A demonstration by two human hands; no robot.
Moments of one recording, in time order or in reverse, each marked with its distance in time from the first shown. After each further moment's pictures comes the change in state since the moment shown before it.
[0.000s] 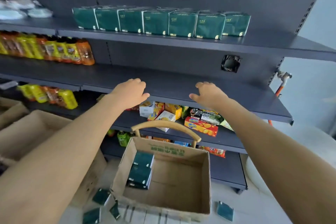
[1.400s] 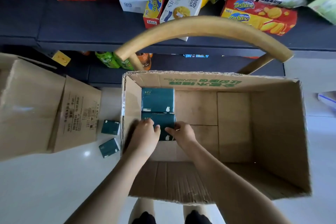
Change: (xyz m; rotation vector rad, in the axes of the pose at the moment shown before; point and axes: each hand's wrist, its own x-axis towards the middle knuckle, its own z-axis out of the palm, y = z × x) left_hand -0.027 -0.041 0.493 -0.466 -0.630 -0.303; right_hand 0.039 -0.097 0.550 0.885 -0.605 0.787
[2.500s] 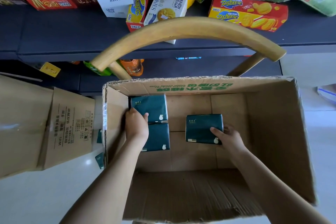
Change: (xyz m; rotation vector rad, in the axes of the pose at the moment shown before) left_hand 0.071 0.021 0.013 -0.143 0.173 -0.279; right_hand -0.008 0.069 -0.114 0.512 0.247 0.120
